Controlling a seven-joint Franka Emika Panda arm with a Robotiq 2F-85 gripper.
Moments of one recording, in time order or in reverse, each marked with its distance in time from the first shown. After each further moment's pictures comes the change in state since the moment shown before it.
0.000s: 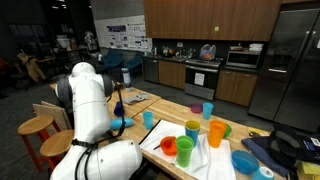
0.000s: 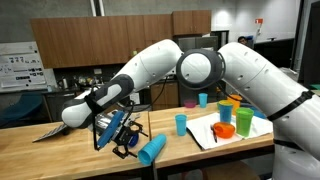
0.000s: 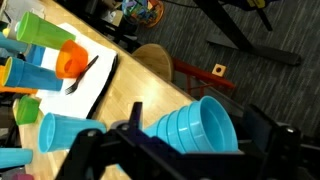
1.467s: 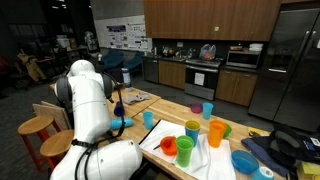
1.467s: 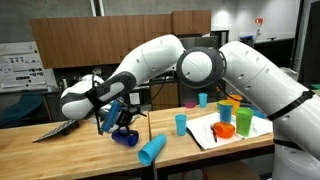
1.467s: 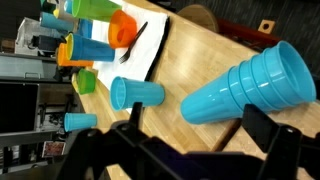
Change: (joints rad) arm 0.003 -0.012 0.009 0.099 -0.260 -0.099 -0.021
